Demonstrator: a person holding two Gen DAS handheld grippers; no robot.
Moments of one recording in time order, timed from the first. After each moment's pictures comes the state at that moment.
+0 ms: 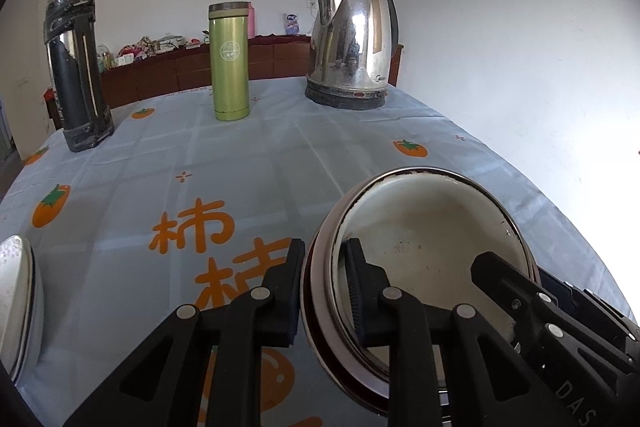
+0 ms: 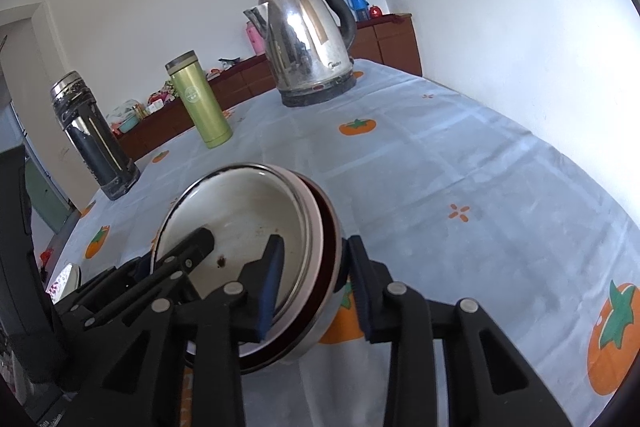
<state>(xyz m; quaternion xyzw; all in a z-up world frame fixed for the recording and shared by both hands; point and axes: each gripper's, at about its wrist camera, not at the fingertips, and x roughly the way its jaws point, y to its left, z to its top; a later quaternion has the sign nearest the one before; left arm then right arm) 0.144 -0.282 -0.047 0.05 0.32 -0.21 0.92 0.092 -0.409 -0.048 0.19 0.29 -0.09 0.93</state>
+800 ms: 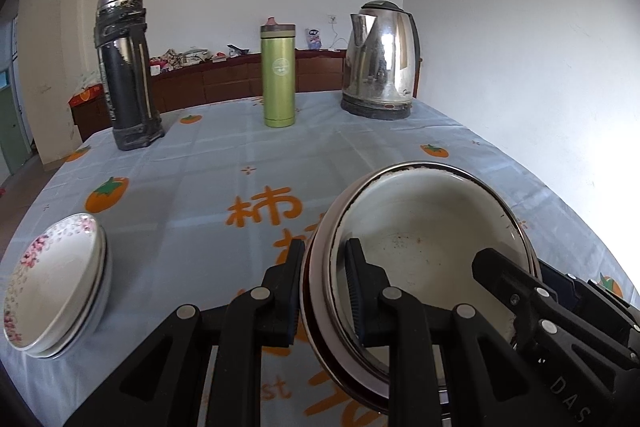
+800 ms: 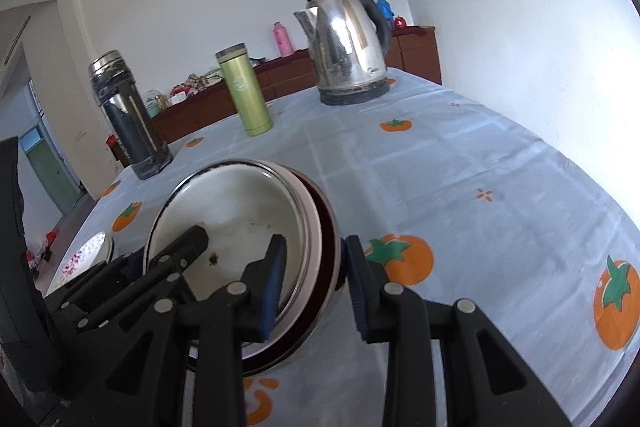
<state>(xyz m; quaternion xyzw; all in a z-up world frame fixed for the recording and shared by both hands) 0.099 -0.224 -0.034 0.05 0.29 -0.18 0.94 0.062 -0.351 -0.036 0.16 0.28 -0.06 0.94</state>
